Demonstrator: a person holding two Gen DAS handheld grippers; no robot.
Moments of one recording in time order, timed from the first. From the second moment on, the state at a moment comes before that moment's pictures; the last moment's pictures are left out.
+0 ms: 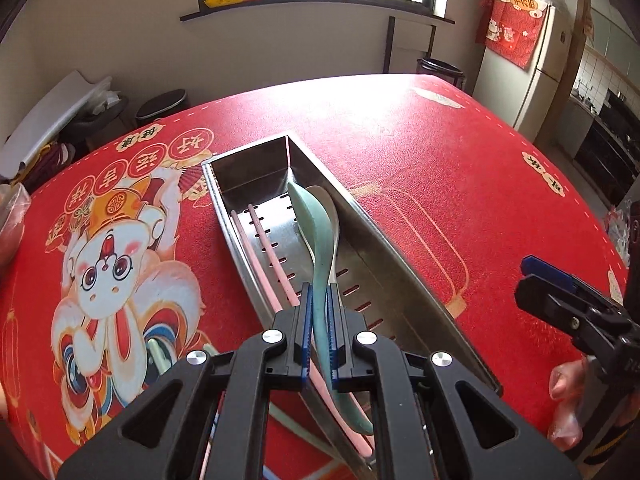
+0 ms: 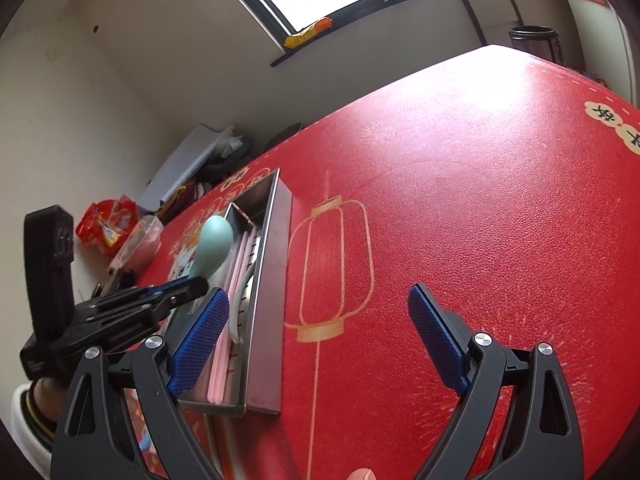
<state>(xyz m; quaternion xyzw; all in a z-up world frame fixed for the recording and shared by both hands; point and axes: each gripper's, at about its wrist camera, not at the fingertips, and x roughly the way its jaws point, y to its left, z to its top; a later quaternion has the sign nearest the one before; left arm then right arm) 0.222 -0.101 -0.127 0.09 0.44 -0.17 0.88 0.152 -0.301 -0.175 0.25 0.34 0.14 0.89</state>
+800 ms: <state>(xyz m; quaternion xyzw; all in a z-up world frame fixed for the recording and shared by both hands) 0.252 -0.119 -0.143 0.13 0.45 -0.19 0.86 0.162 -0.303 -0.183 0.27 0.35 0.16 0.88</state>
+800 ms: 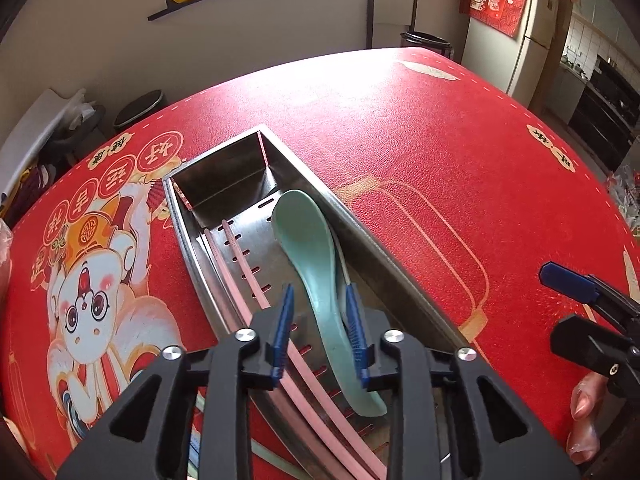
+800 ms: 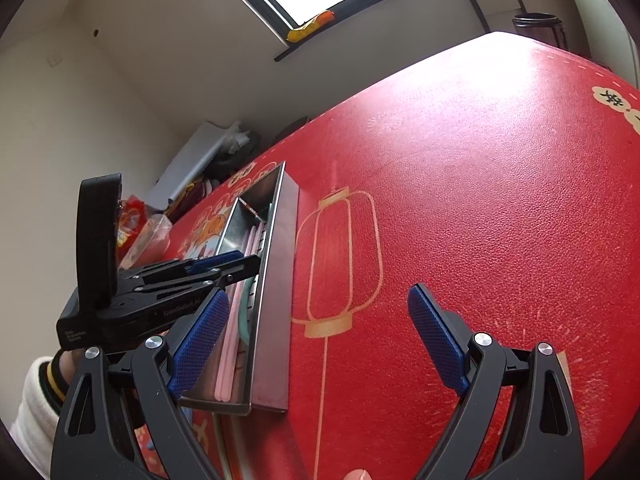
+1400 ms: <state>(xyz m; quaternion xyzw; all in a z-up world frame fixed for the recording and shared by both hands) 0.173 -0.044 -0.103 0.06 0.40 -0.15 0.90 0.156 -0.305 -0.182 0.29 0.34 0.17 0.88</state>
